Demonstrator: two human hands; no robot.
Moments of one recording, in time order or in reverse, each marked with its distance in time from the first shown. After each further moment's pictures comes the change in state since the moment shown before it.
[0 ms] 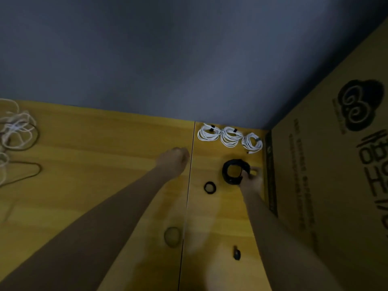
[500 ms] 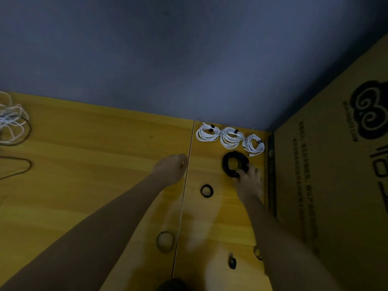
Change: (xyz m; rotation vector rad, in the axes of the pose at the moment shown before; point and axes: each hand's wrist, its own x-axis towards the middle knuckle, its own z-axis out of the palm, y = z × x) left_hand 0.006 0.002 0.019 -0.006 -0.110 -0.051; right_hand 0.039 0.014 -0.001 -1.172 -0.162 -0.508
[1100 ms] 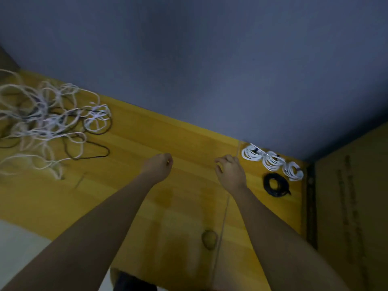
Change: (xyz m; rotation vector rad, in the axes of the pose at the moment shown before) left_hand -0.121 -0.152 -0.066 -0.008 0.232 -0.240; right_hand -0.065 -0.205 -0.063 0.162 0.153 -0.542
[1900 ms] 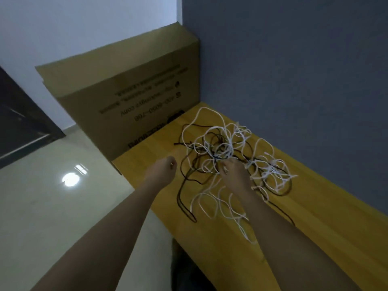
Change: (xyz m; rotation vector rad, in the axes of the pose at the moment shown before) left_hand -0.114 -0.580 -0.244 -0.190 0.316 -0.483; right_hand 0.170 -0.638 0.180 0.103 -0.127 -0.406
